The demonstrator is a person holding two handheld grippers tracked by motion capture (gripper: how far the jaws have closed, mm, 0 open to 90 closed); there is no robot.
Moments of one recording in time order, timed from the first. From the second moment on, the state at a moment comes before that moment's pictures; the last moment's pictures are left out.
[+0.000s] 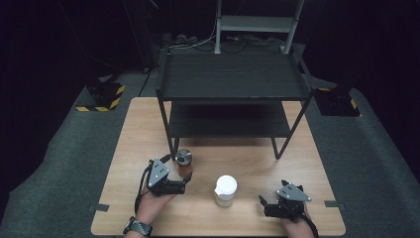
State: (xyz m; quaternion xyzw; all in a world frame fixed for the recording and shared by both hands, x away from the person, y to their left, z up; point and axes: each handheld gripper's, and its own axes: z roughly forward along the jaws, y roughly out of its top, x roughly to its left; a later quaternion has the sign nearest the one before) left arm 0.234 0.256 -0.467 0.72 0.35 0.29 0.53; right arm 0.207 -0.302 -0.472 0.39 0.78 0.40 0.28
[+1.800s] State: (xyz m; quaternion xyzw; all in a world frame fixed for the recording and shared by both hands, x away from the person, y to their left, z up) left arm 0.267 0.257 -0.483 0.70 0.36 0.27 0.55; right arm 0.208 -0.303 -0.472 0.38 0.78 0.40 0.28
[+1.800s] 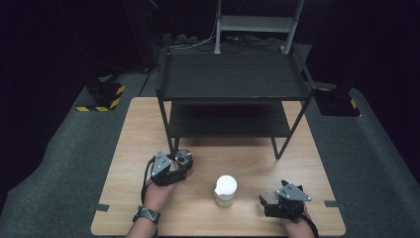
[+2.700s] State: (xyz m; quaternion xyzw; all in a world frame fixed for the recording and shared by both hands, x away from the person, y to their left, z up) left arm 0.247 0.256 -0.464 0.69 0.35 0.28 0.57; right arm 0.208 -0.304 -0.472 0.38 0.78 0.40 0.28
